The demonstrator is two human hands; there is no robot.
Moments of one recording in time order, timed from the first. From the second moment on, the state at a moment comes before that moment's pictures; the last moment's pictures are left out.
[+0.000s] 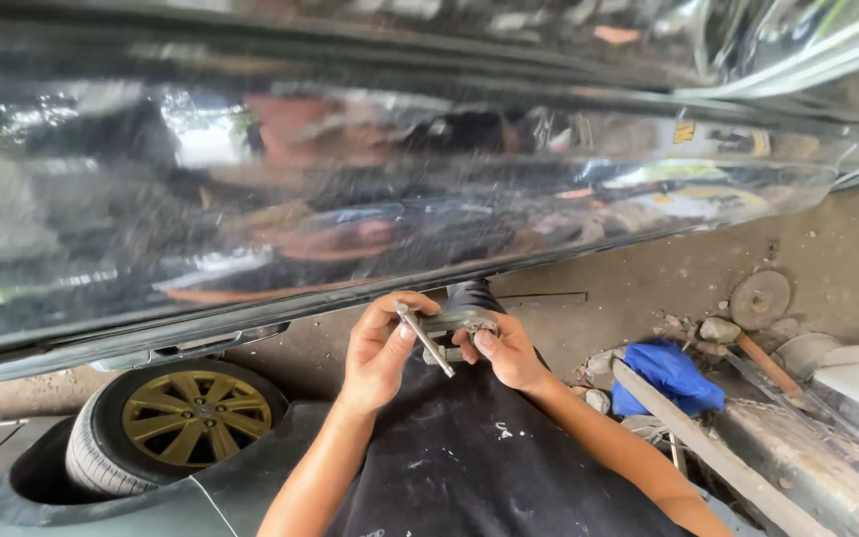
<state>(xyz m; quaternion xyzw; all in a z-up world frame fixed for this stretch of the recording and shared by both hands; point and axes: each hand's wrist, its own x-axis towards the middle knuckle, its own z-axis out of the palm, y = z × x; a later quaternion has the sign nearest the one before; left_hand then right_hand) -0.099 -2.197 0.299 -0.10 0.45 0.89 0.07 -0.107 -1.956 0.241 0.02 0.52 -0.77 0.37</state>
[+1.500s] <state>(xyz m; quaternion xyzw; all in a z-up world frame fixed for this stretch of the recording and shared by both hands) -0.112 -2.050 0.297 -0.03 0.59 0.77 0.23 0.000 -1.869 0.262 0.16 0.63 -0.75 0.12</state>
